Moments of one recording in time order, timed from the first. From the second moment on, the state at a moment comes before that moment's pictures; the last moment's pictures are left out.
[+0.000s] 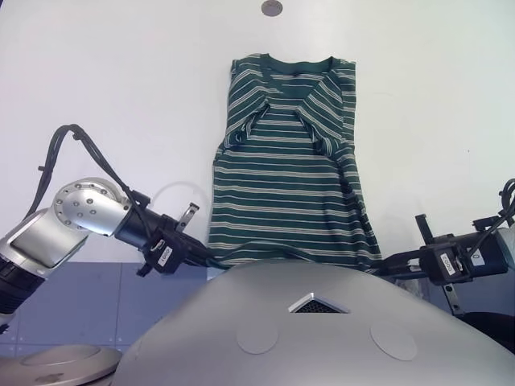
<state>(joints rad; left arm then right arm) 0.23 1.27 -0.44 -0.47 -0.39 -0.31 -1.36 0.81 -1.28 -0.17 -0.63 0.47 -0.06 1.32</state>
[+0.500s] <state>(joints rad) -0.31 0.93 -0.21 -0.20 -0.68 0.23 -1.28 0.21 -1.08 -0.20 -0.26 0.59 0.19 1.21</state>
